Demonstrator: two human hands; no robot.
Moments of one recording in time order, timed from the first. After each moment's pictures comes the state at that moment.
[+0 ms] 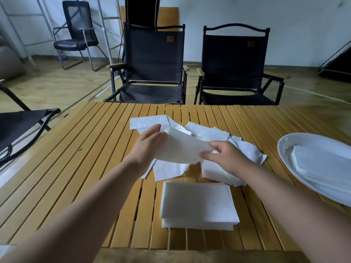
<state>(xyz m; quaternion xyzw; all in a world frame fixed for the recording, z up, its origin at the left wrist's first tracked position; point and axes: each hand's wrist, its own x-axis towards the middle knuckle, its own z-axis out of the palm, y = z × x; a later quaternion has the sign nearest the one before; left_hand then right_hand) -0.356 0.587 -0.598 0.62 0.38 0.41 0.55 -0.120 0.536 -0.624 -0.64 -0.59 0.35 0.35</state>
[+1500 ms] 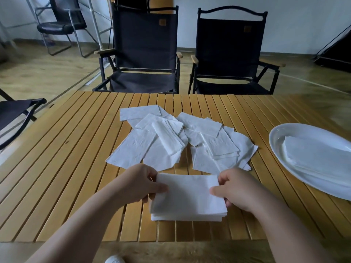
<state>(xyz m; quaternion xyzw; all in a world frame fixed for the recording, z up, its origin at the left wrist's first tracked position) -0.372 0.531 -0.617 0.75 0.52 0.02 0.41 -0.141 0.439 -0.594 -0.80 -0.50 0.32 0.09</state>
